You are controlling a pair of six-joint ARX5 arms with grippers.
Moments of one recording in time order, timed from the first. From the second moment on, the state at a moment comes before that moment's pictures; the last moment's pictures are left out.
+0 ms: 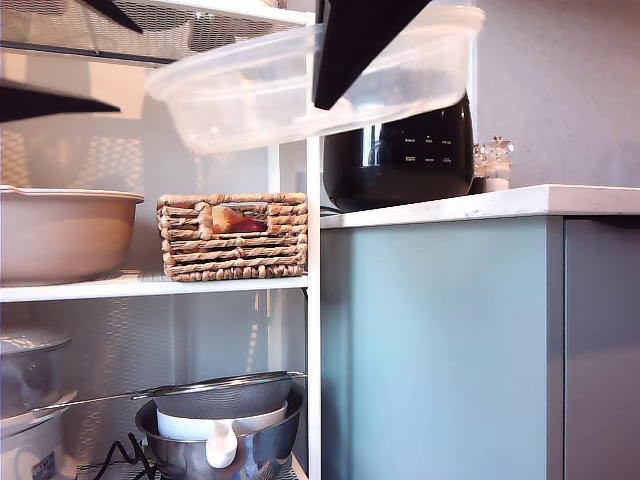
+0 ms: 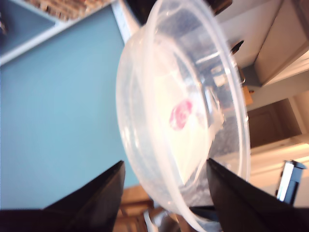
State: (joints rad) left arm -0.33 0.80 0.42 0.21 0.51 -1.15; right arm 1.03 1.45 1.34 -0.85 0.30 -0.94
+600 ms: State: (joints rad) left arm -0.33 0.83 0.42 0.20 0.52 -1.15; right arm 1.15 1.45 1.34 -0.83 0.31 -0.99
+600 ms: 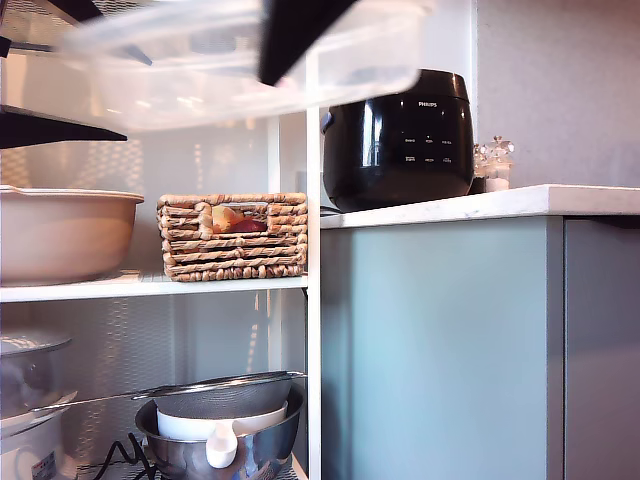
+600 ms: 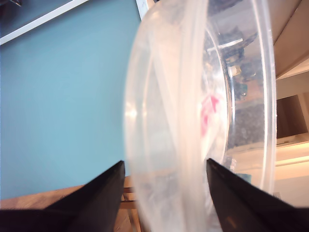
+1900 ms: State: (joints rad) left arm -0.32 0.84 0.43 0.18 0.34 -1.15; right arm 1.19 1.43 1.34 -0.81 0.56 -0.94
